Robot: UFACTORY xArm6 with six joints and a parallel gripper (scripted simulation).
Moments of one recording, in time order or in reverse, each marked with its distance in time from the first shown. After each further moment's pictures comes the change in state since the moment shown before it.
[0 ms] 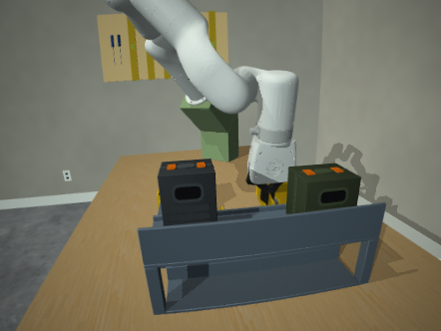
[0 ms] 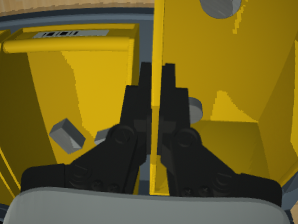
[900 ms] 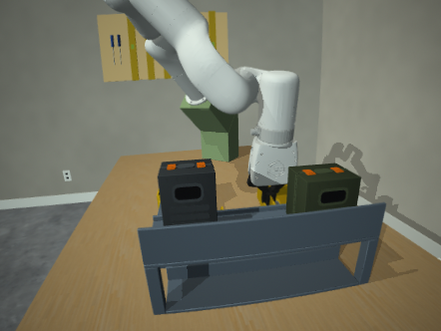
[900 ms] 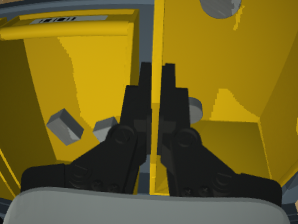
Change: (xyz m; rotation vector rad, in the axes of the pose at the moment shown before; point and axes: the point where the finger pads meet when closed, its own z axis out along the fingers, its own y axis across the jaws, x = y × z) arm -0.010 0.000 -0.001 0.000 -0.022 0.000
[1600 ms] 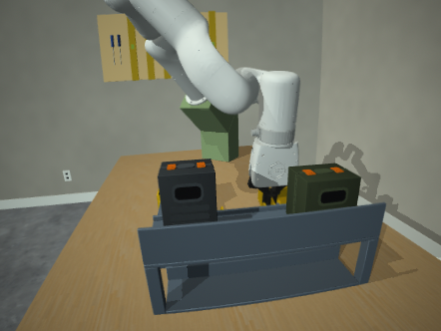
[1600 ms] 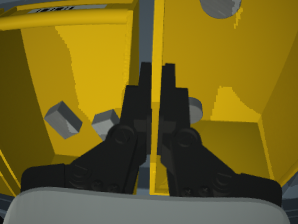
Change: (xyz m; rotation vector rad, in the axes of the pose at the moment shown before) arm -0.008 0.000 0.000 0.000 -0.017 0.000
